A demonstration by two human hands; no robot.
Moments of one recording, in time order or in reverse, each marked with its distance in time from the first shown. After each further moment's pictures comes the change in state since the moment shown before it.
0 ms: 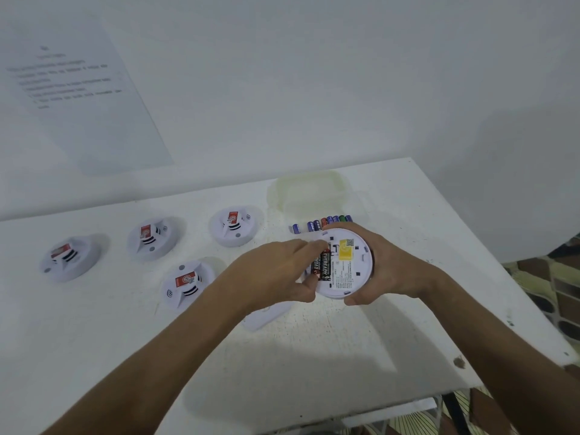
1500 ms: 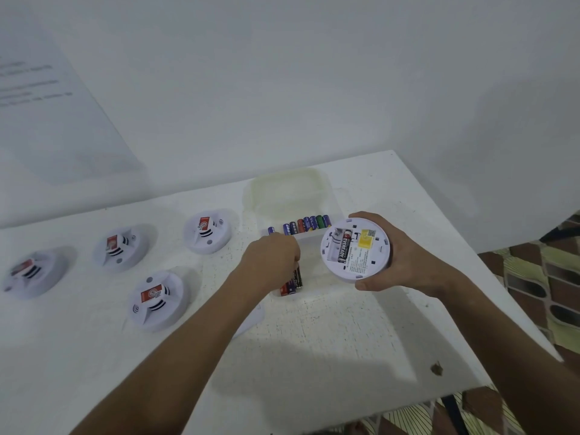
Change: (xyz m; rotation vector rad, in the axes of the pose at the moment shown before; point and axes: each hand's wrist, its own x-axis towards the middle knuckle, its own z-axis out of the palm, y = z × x) left_hand 0.079 -0.009 0.055 0.128 -0.387 -0.449; right_hand -0.032 0.029 -0.058 -0.084 0.198 0.095
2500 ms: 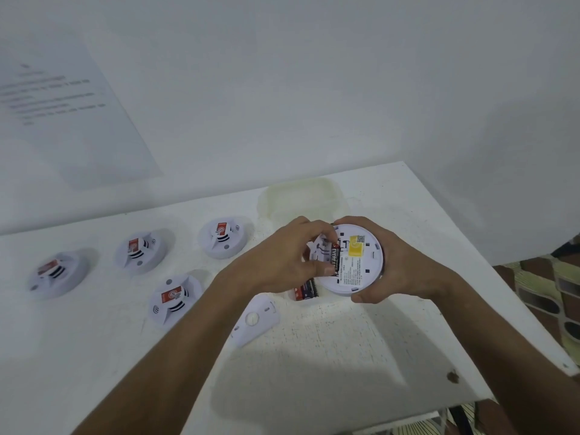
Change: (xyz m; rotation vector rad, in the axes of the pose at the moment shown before) left_hand -0.050 -0.005 -0.052 -0.669 0.077 0.245; right_hand 0.014 -0.034 0.025 0.035 -0.100 -0.179
